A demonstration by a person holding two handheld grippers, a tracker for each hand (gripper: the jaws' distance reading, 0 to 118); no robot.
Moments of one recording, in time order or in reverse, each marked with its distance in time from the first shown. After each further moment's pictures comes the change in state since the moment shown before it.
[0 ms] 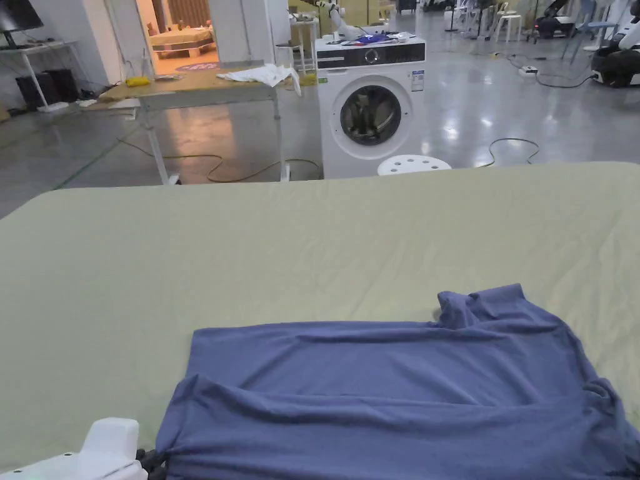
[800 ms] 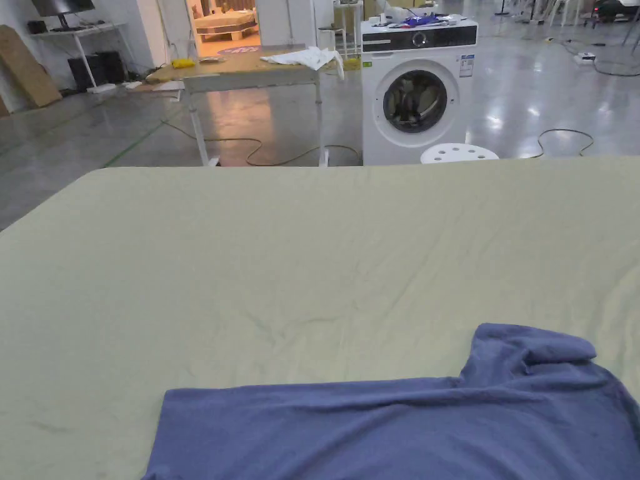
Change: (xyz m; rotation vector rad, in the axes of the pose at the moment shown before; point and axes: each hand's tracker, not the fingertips) left arm 0.005 -0.119 0.132 0.119 0.080 0.067; right arm -0.005 -0.051 0.089 -0.002 0.016 0.153
